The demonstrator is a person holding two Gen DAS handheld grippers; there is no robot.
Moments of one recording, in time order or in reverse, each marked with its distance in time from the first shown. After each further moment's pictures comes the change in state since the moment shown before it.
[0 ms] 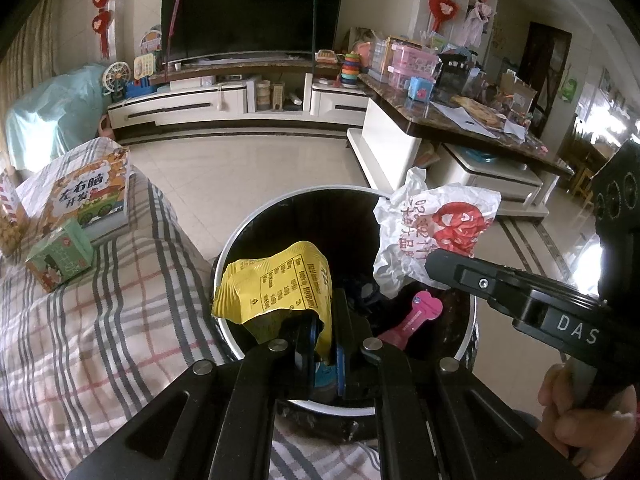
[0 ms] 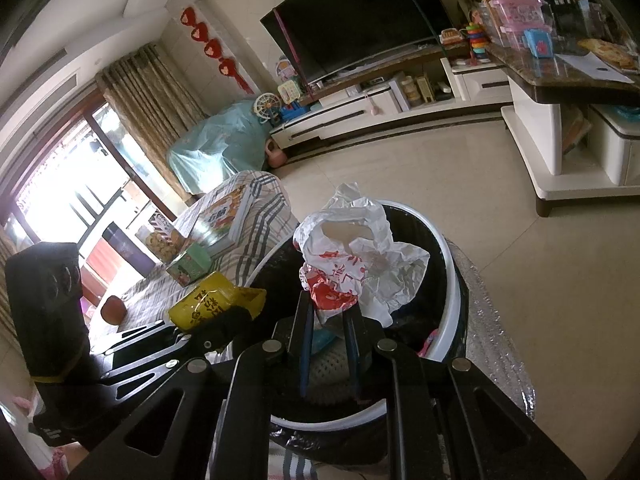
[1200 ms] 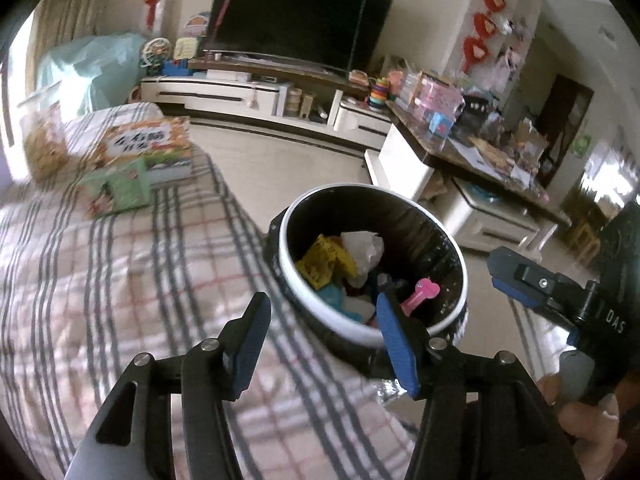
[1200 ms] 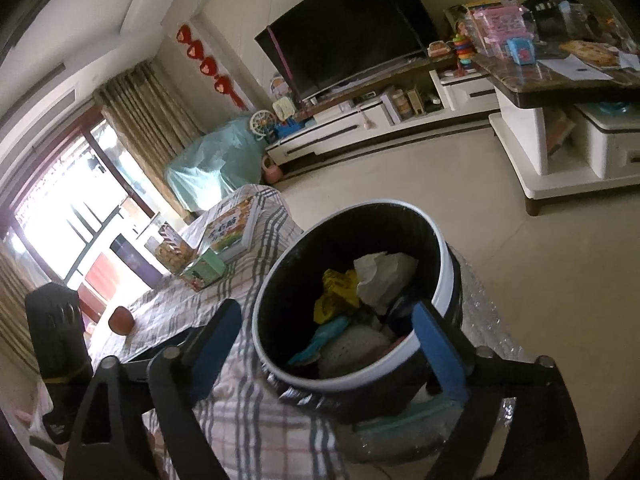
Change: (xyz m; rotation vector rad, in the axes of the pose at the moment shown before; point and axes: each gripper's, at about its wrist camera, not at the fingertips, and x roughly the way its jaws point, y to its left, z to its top) left arm -0.076 0.040 -0.056 -0.199 -0.077 -0.027; right arm -0.037 0.022 -0.020 0.044 -0.070 -0.020
